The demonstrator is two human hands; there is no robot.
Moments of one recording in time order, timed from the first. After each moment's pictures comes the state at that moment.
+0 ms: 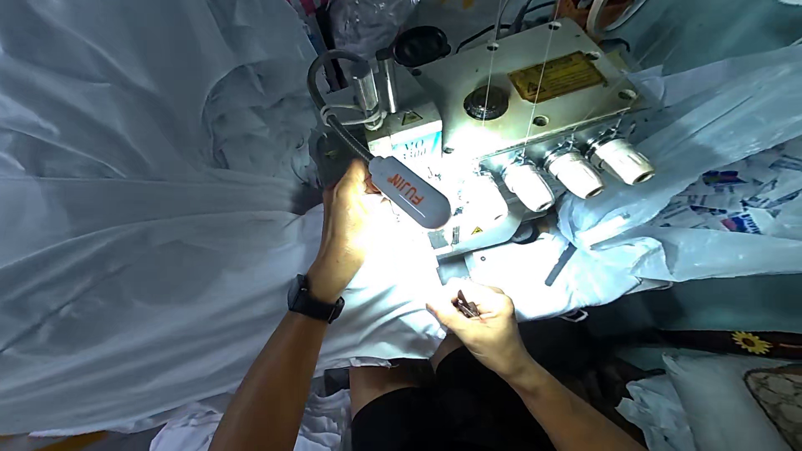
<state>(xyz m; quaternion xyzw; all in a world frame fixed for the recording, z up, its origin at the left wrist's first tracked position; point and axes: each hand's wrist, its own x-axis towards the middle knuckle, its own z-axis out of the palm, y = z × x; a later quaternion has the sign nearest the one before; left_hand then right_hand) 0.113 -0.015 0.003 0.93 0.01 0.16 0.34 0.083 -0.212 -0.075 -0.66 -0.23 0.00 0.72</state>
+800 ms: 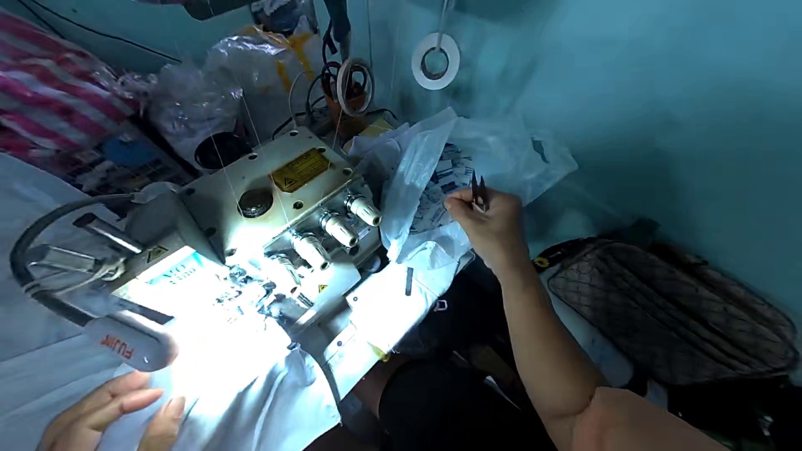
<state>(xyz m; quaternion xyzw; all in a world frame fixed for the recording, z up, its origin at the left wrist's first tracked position) 0.048 0.025 0.022 0.91 -0.08 0.16 0.37 0.161 -0.377 -0.006 -0.85 0.06 -0.19 0.48</state>
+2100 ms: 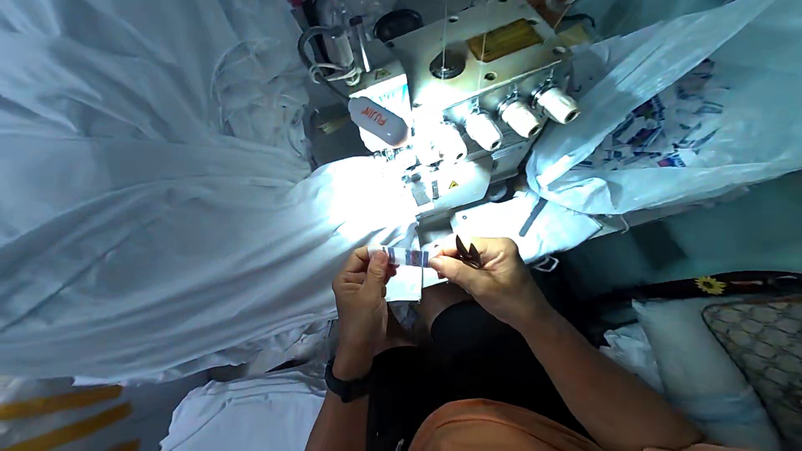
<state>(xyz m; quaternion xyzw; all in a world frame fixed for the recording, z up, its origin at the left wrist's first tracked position) 0.001 -0.085 -0.026 0.56 0.17 0.19 0.79 0.067 -0.241 -0.024 -0.67 -0.22 0.10 0.71</state>
